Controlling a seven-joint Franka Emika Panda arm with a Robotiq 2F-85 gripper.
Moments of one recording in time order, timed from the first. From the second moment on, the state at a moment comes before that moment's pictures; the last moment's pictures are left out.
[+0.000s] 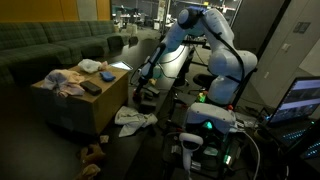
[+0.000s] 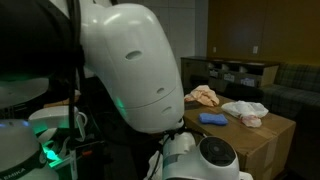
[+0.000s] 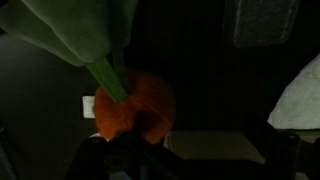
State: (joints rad) arm -0.82 0.95 0.33 -2.02 -0.17 3.10 -0.64
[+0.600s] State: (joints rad) arm -0.73 1.00 0.23 -1.93 -0.19 3.16 -0.64
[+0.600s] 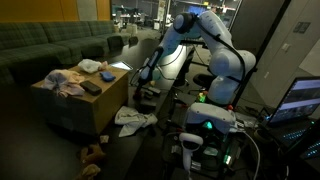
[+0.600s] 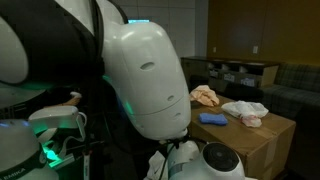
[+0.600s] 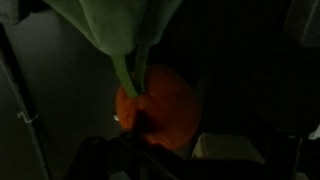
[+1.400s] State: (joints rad) arm -0.67 1.08 0.13 -1.78 -0.19 3.16 -0.54
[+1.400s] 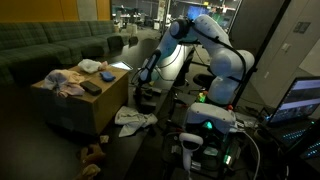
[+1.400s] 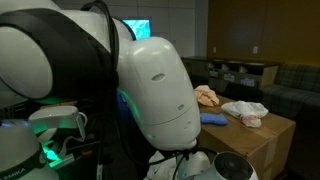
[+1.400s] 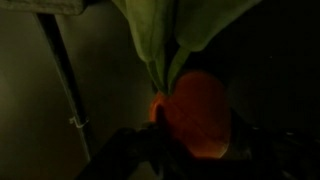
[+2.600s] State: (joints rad) arm -0.65 0.83 0.07 -1.89 -0.19 2.94 -0.43
